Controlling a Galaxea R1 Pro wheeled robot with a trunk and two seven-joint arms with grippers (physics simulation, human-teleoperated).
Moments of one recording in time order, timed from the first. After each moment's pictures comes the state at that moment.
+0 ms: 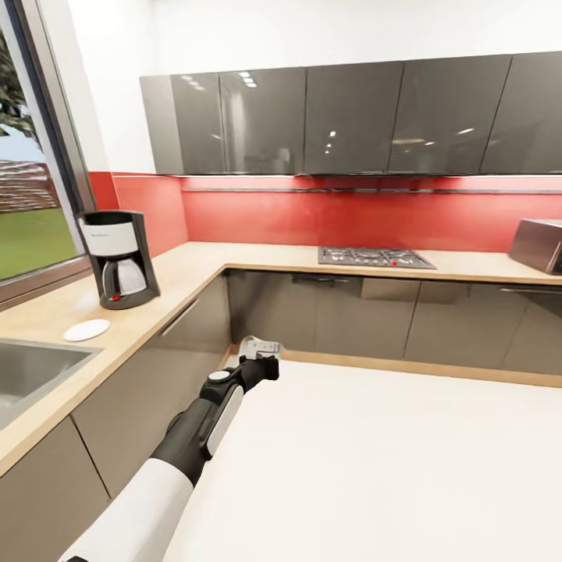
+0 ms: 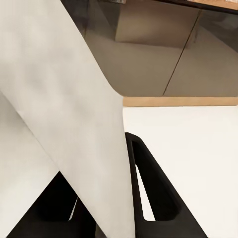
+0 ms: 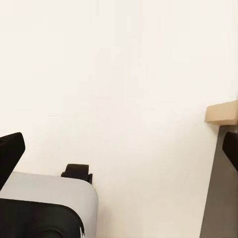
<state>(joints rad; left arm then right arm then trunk) -0.71 -0.17 -0.25 -0.96 0.19 0.41 -0.07 -0.09 -0.11 0.01 -0.13 0.07 -0.32 0.01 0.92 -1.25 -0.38</state>
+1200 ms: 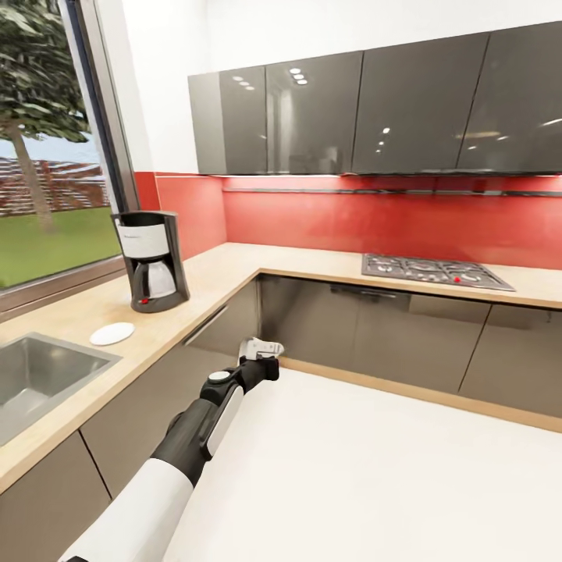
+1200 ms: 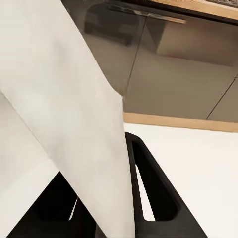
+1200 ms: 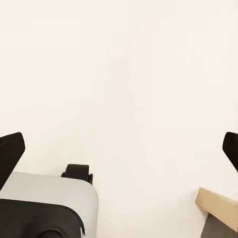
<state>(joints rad) -0.71 -0.17 -0.25 -0.95 0.19 0.41 -0.07 -0.09 -0.11 0.01 -0.13 0.07 -0.33 0.01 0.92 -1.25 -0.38</state>
